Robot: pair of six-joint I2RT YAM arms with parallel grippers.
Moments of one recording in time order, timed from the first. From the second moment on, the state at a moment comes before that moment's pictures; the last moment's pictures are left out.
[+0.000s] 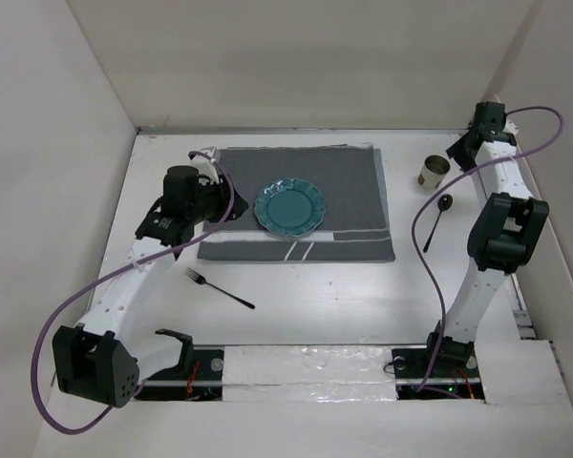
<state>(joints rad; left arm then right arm) -0.27 1.14 0.97 -0.35 0.27 -0.39 -0.24 2.01 1.82 -0.62 0.21 0.67</state>
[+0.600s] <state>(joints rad) -0.27 1.18 0.94 -0.37 0.27 -0.38 -0.23 2.20 1.99 -0.75 0.22 0.62</state>
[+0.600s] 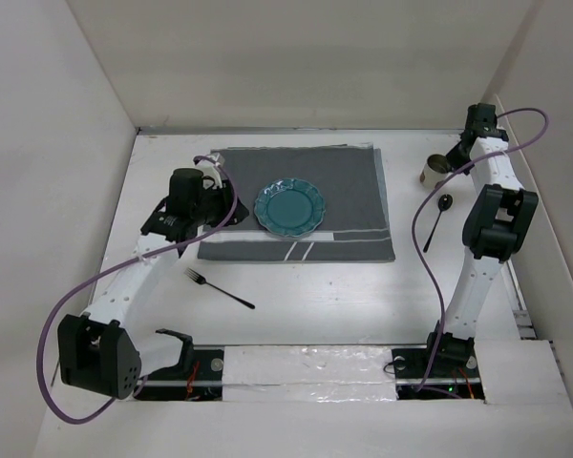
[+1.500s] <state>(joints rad) -0.27 1.22 0.94 -0.36 0.27 -0.38 -0.19 2.16 1.98 -0.68 0.13 0.56</state>
